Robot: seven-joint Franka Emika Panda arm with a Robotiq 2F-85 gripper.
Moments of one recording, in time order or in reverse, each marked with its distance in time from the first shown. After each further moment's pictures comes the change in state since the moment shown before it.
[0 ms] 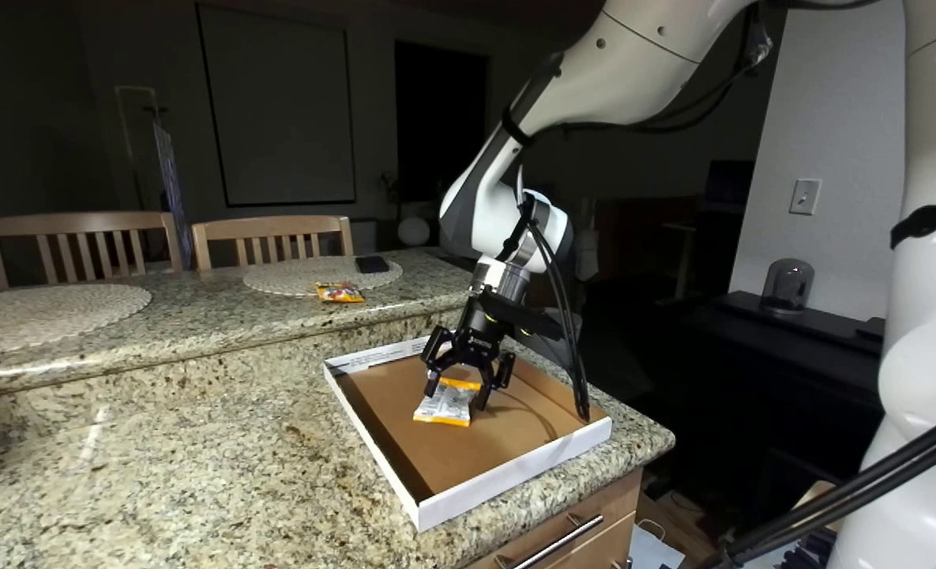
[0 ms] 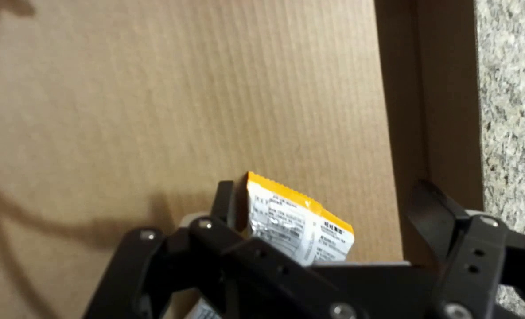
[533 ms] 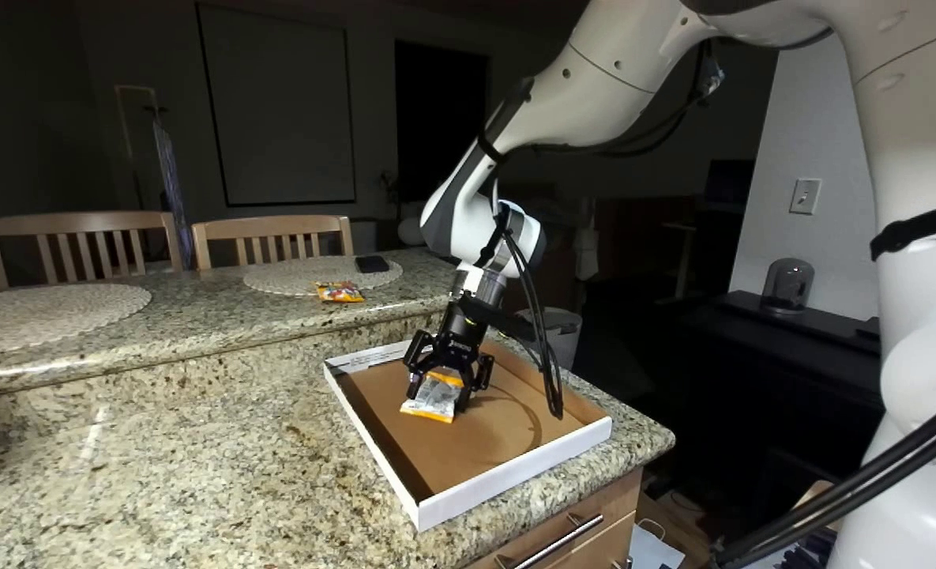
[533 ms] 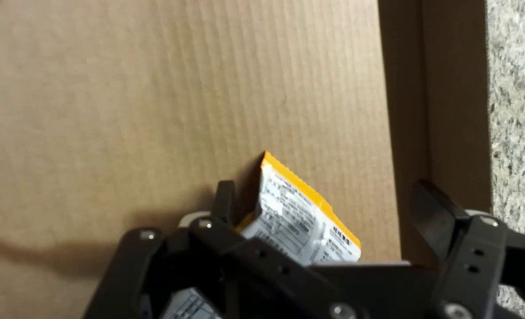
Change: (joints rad) arm 0.009 0.136 -0.001 0.157 -0.034 -0.059 0.000
